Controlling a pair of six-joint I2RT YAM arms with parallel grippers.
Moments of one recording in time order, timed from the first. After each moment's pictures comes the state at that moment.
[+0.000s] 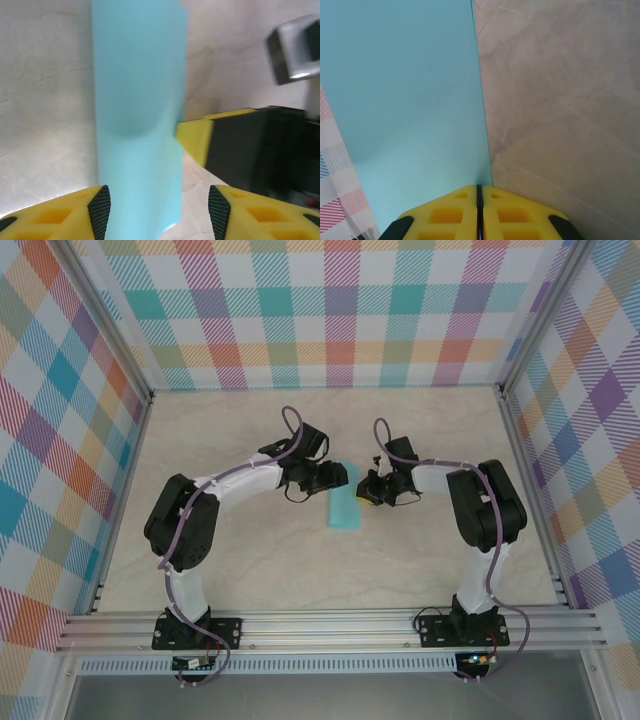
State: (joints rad) left arm -0.63 1.87 1.36 -0.45 0.30 -0.75; right arm 0.36 1.93 1.04 -0.22 -0.58 0.65
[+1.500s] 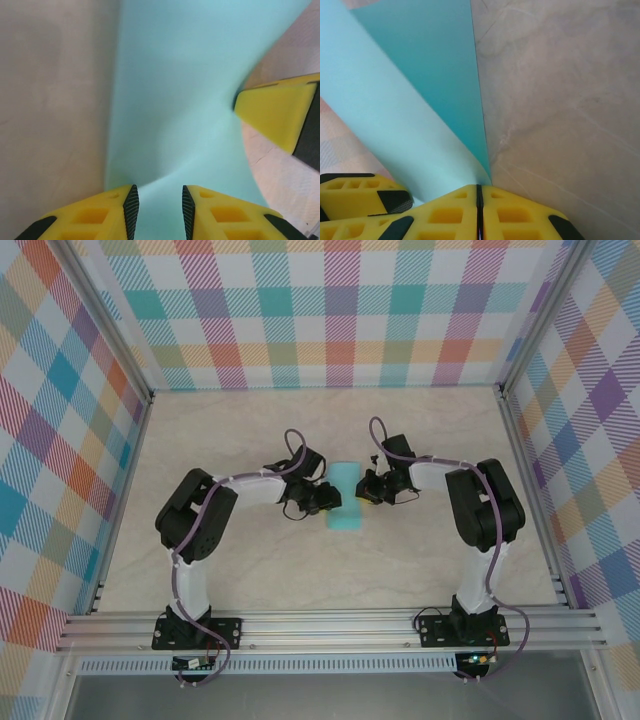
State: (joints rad) left arm -0.59 1.92 1.12 -0.25 0.40 -0.76; right arm 0.37 1.94 1.08 -0.30 -0.54 0.61
